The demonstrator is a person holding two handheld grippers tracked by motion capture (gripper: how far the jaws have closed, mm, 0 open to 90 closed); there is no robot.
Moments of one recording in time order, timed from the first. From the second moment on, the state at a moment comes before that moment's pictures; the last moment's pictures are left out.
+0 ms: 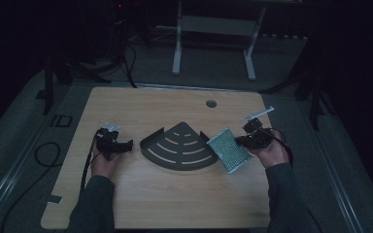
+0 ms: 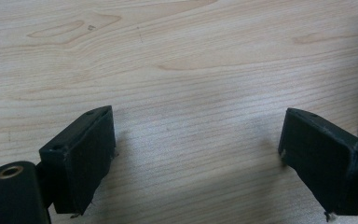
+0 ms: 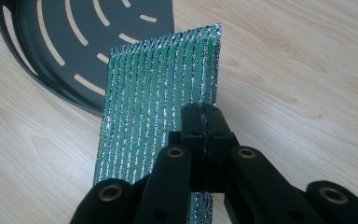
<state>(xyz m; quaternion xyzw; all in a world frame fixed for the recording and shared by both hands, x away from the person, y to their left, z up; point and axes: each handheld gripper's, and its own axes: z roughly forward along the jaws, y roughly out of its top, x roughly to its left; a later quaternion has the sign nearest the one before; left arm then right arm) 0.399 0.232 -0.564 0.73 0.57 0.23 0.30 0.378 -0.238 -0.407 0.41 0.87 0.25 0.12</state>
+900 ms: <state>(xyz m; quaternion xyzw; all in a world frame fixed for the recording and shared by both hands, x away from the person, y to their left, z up) 0.399 0.233 -0.563 0.73 0.57 0.23 0.30 0.402 -0.210 -0.406 0.40 0.87 0.26 0.12</state>
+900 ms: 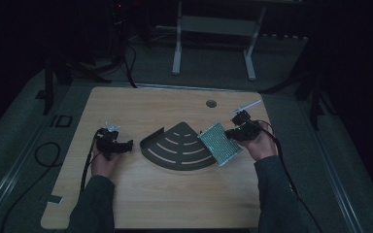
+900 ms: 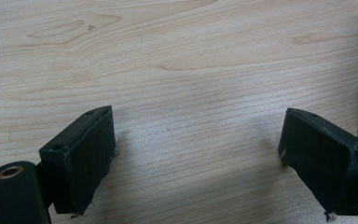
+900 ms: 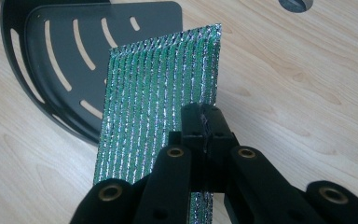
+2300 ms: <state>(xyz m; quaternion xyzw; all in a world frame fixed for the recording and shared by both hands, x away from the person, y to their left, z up) 0.399 0.232 -0.564 0.72 0.57 0.23 0.30 0.427 -0.183 -0.424 0.40 0.87 0.28 0.10</state>
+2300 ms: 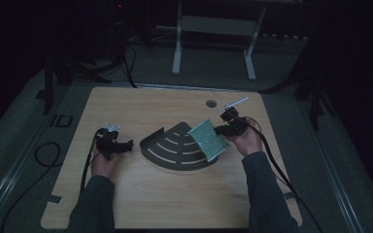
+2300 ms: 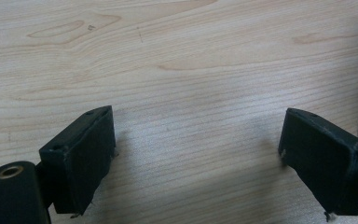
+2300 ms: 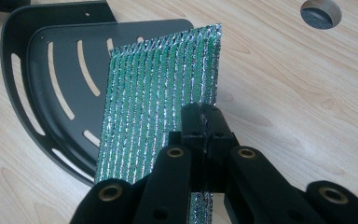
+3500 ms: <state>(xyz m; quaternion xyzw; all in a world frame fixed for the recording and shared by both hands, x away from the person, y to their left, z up) 0.399 0.233 -0.563 0.73 0.57 0.23 0.30 0.436 -0.157 -0.453 0.40 0.87 0.26 0.12</state>
